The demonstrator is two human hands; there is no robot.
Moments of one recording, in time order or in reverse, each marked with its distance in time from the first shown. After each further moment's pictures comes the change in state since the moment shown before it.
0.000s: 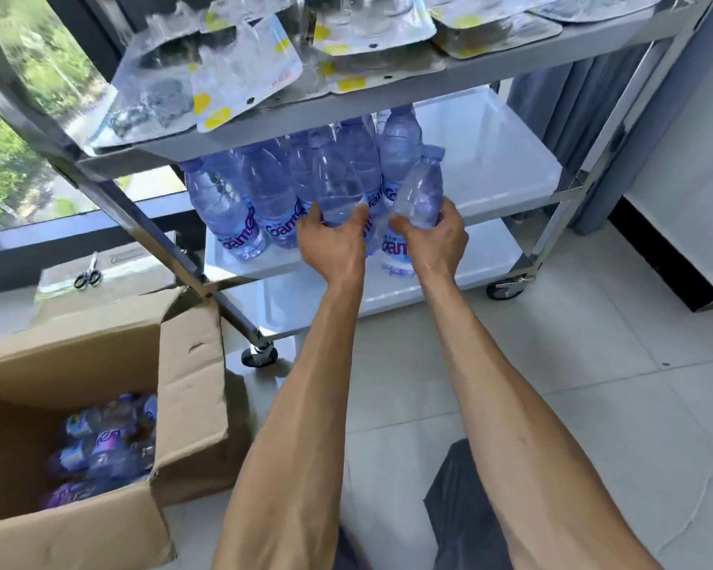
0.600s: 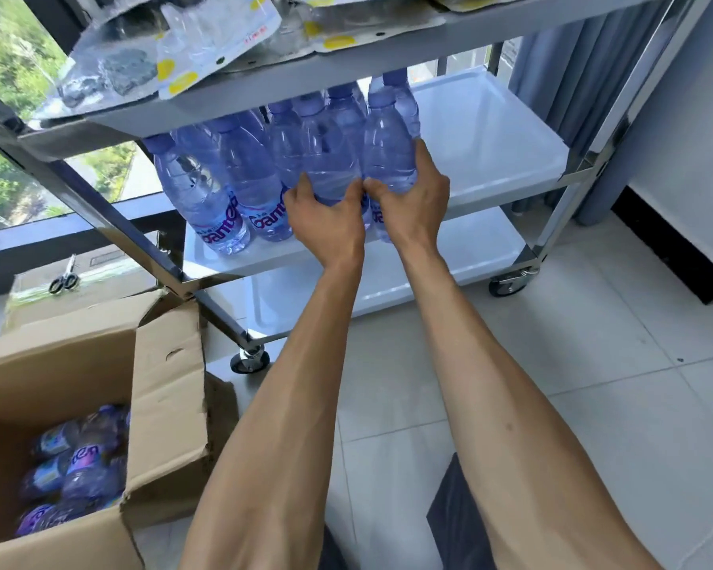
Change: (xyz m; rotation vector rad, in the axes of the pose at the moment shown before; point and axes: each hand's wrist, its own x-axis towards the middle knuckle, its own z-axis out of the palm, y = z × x) left_hand 0.009 -0.007 0.017 0.019 0.086 0.201; right_hand 0.017 -0.010 0.029 0.060 -0.022 -0.313
